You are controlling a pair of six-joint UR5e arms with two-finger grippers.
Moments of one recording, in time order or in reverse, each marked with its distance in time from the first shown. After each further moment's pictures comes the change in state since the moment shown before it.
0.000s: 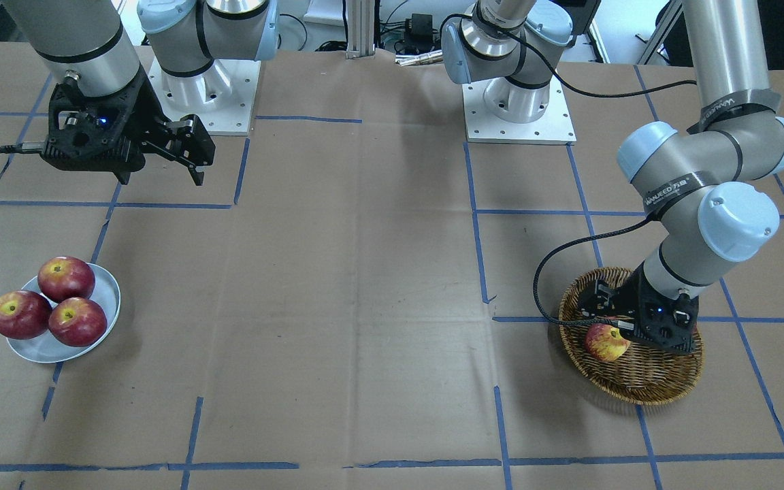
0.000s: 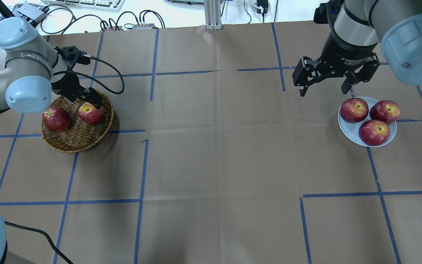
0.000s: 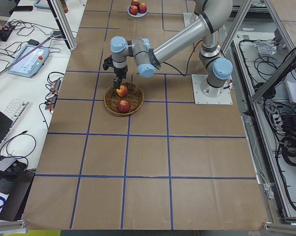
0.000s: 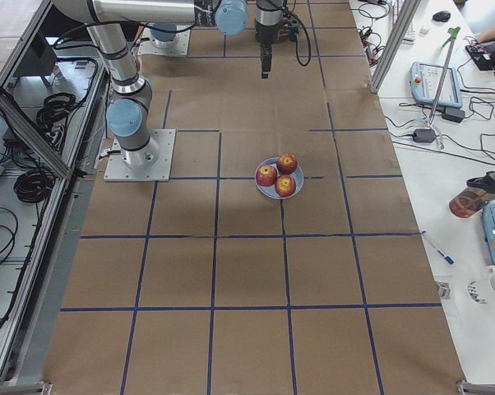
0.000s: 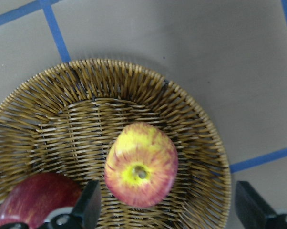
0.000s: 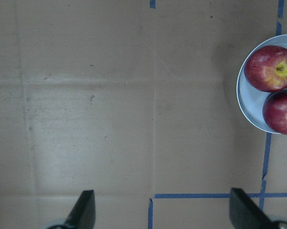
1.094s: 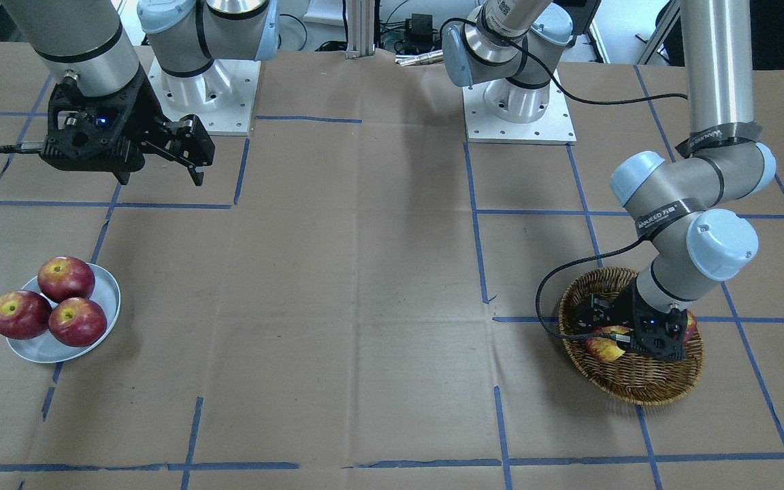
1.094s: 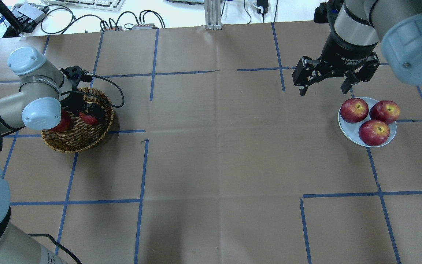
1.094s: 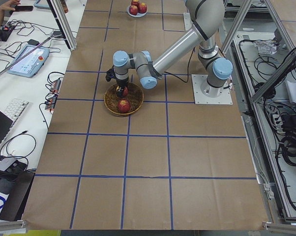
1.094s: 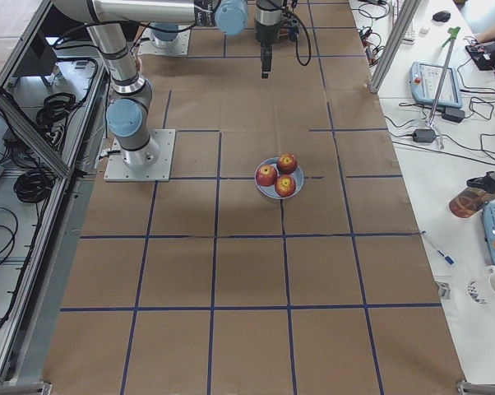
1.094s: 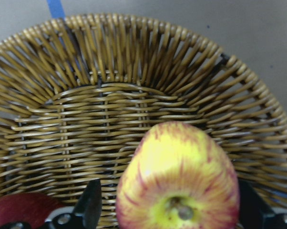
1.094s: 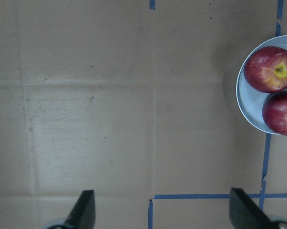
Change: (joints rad) left arm 0.038 -0.070 -0.057 0.126 -0.043 -0.026; right arm -0.001 0.000 -0.002 -0.001 0.000 0.000
